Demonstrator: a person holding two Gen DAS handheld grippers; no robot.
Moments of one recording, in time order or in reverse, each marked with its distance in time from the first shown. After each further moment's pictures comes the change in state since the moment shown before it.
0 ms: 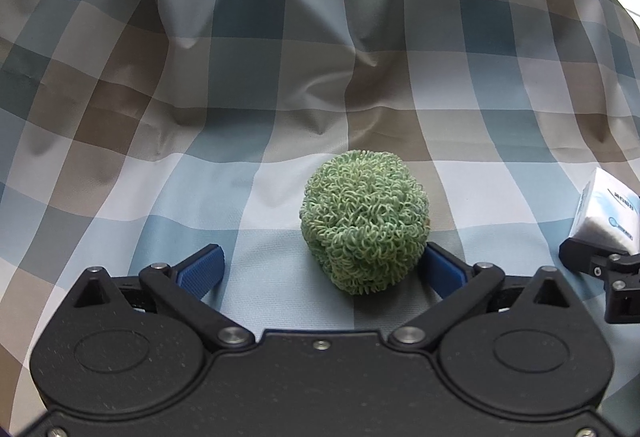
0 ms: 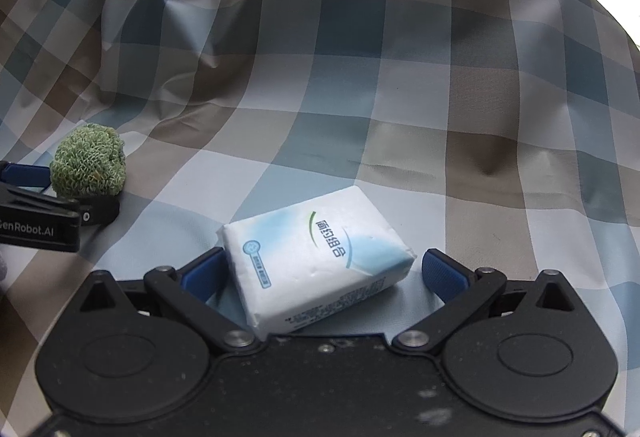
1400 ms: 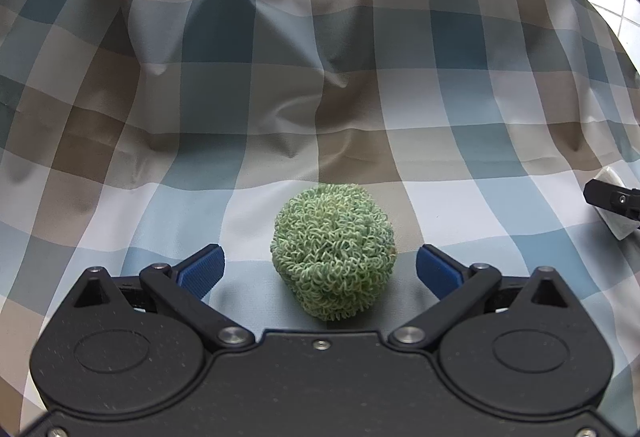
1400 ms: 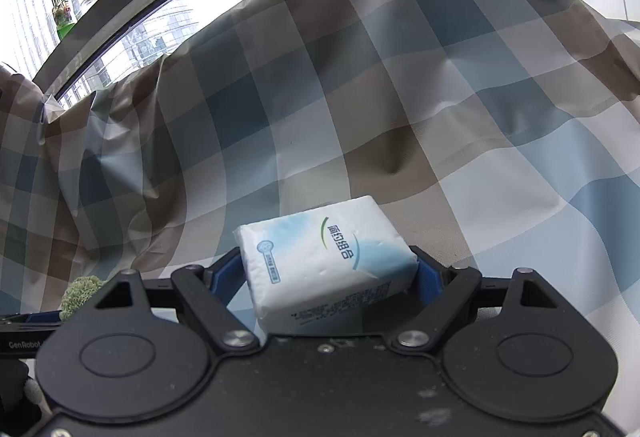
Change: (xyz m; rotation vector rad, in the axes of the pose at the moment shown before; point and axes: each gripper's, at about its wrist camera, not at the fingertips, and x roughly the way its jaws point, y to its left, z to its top) left arm -0.004 -0.010 0.016 0.044 -0.014 -0.068; right arm -0.020 -0.075 -0.027 0.477 -0.216 0.053
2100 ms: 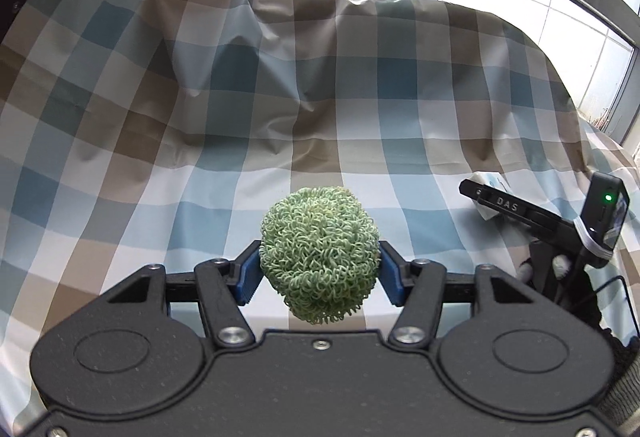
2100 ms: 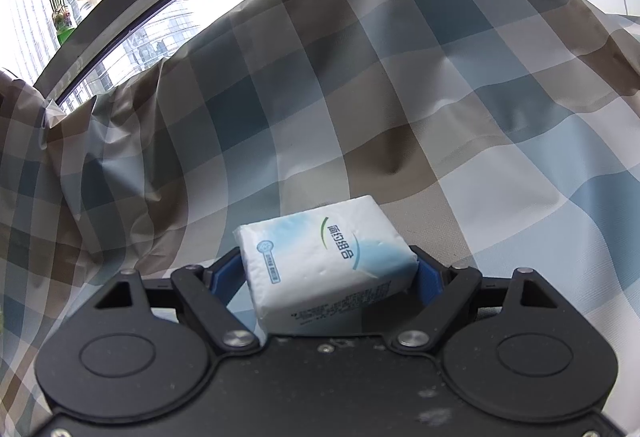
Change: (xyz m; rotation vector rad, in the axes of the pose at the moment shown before) left arm -0.159 -0.014 -0.010 -0.064 0.031 -0.056; right arm -0.001 -0.002 -0.001 0.009 -0.005 0.008
